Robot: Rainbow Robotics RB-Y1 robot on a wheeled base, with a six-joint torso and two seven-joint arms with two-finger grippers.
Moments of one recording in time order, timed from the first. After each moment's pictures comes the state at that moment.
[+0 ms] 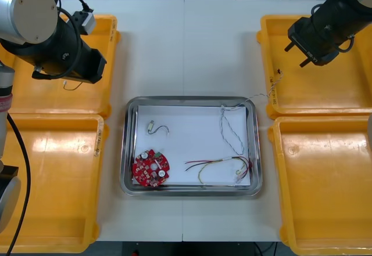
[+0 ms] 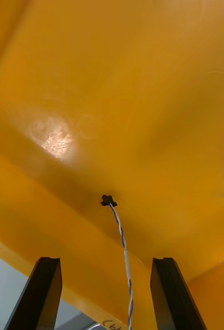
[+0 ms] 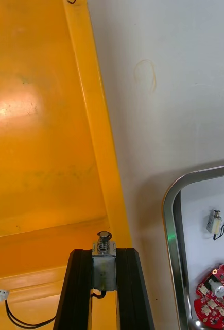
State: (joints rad) right arm -1.06 -0.49 -0.10 -0.96 -0.51 1.59 0.71; left arm -0.72 0.48 -0.02 -1.82 0.51 1.91 -1.39
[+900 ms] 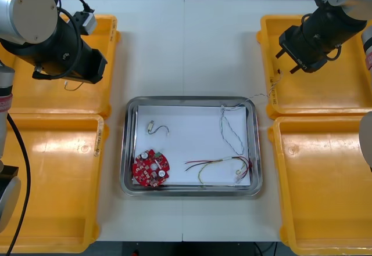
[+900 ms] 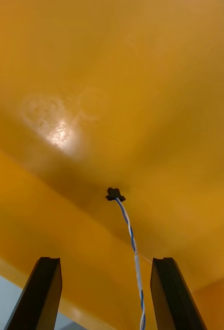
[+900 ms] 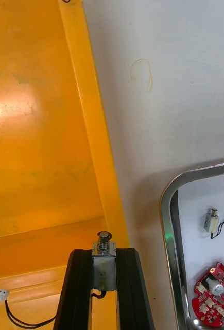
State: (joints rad) right arm -1.05 -0.46 -0.09 -0.93 -0.53 1.55 0.71; left arm -0.72 0.48 -0.02 -1.82 0.52 1.91 -1.39
